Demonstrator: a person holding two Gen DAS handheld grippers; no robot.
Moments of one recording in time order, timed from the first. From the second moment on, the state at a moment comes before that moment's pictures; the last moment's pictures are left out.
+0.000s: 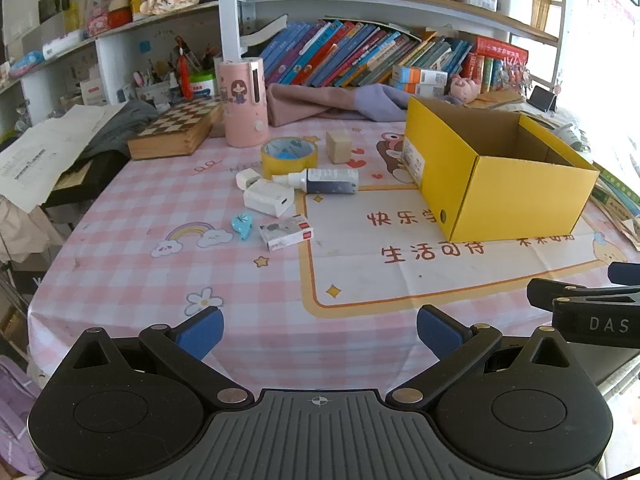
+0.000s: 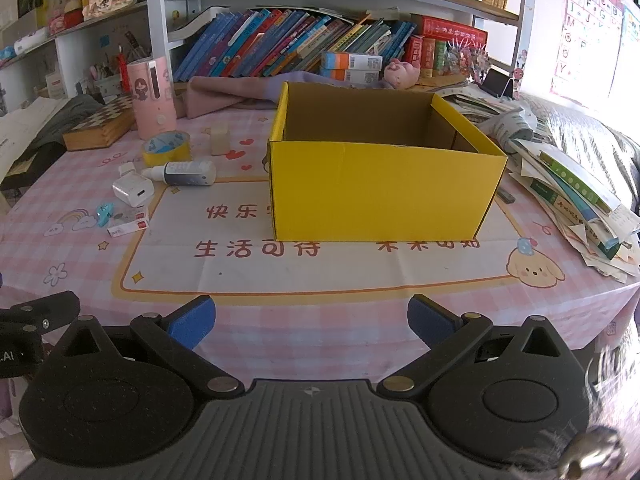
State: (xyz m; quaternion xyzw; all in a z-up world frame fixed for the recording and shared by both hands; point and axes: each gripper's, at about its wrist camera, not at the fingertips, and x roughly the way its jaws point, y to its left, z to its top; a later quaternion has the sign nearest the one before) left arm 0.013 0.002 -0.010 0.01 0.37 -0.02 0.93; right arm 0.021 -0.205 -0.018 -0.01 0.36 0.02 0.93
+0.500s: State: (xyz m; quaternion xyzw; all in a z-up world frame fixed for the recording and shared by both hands) left arm 0.019 0.009 -0.012 0.00 0.36 -0.03 0.93; right arm 0.027 -0.196 -0.018 -0.02 0.36 0.04 0.93
